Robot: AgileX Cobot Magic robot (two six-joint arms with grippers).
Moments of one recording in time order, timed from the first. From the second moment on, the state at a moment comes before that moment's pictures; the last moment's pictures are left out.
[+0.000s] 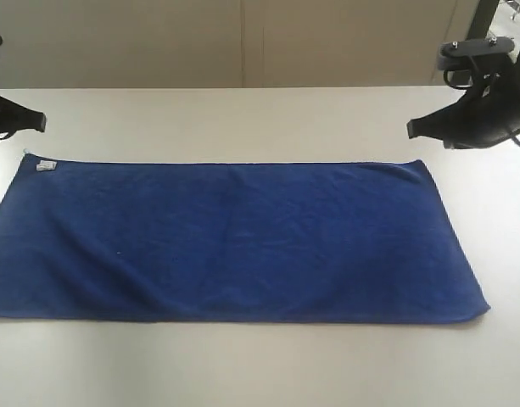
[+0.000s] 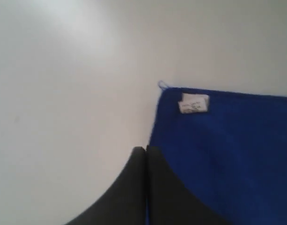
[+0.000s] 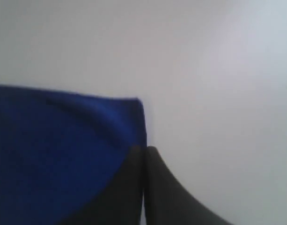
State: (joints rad) left arm -0.06 1.79 -1.26 0.43 0.55 -0.35; right arm -0.11 1.84 -1.20 -0.03 0.37 -0.04
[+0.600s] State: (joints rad) left arm -0.06 1.64 -0.92 -0.02 0.64 0.03; right arm -0.10 1.75 -0.97 0.27 0.63 -0.23
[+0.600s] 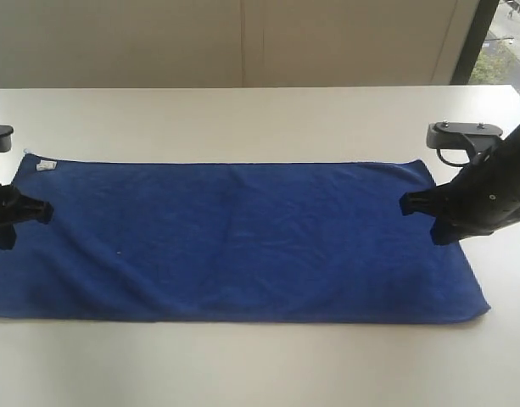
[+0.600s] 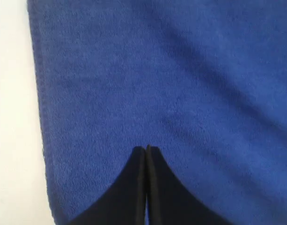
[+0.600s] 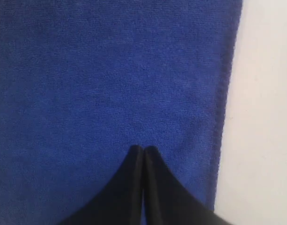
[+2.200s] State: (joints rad) left arm 0.03 1.69 -0.89 -0.03 0.76 0.13; right arm -0.10 1.88 -0.99 0.43 0.42 -0.48
